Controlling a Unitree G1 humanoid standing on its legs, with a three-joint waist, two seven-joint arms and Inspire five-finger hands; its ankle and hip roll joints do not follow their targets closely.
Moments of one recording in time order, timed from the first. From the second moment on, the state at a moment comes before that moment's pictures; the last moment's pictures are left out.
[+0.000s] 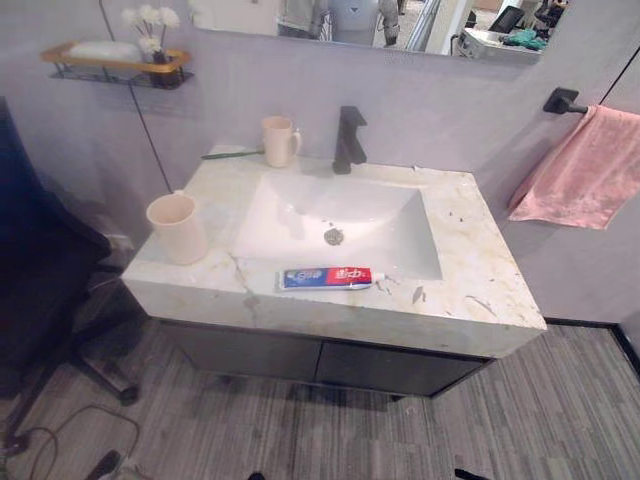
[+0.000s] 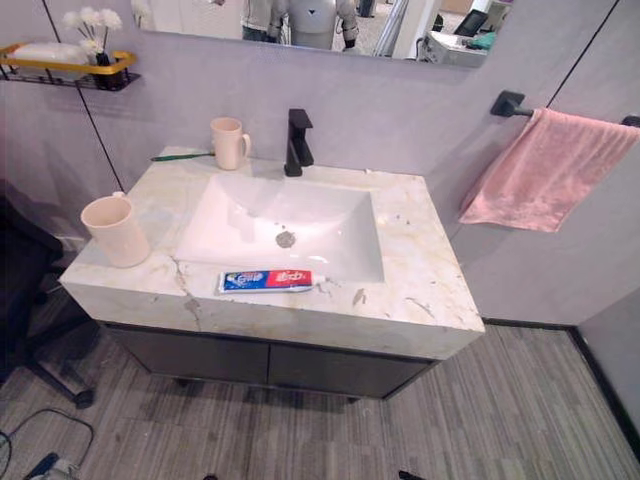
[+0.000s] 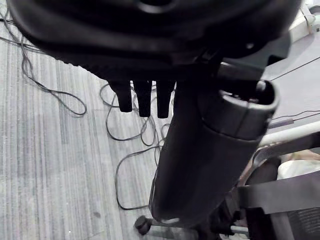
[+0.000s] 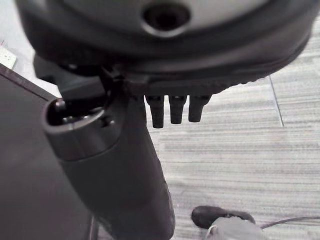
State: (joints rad) left arm -0.02 0.32 0.29 1.11 -0.90 -0.22 0.72; right arm 0.09 -0.24 0.11 1.11 0.21 -0.01 -0.14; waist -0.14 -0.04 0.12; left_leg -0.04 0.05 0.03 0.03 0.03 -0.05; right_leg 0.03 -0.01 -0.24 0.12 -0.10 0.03
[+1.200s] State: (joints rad) left arm -0.05 0.32 0.18 1.07 -0.70 -0.10 0.60; right arm 0.12 -0.26 0.13 1.07 0.12 0.03 -0.13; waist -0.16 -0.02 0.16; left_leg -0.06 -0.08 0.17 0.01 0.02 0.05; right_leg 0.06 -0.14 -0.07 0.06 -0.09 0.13
